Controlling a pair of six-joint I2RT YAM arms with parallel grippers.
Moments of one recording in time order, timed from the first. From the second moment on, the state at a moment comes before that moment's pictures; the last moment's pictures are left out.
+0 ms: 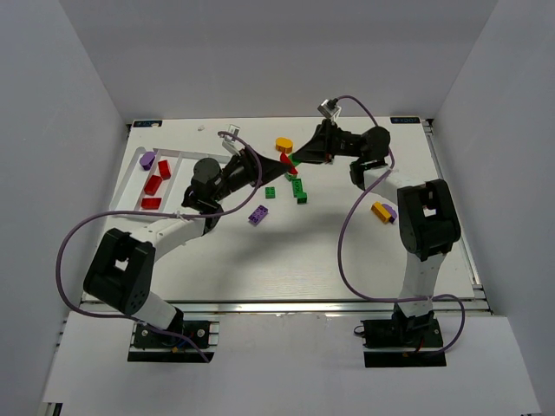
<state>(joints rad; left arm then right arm) -0.47 1.52 0.86 0.83 0.54 -1.07 0.31 1.95 1.29 1.25 -1.26 1.53</state>
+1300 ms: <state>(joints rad) 0.13 1.76 1.36 -0.57 -0.37 -0.30 0.26 1.85 1.49 -0.08 -1.06 0.11</state>
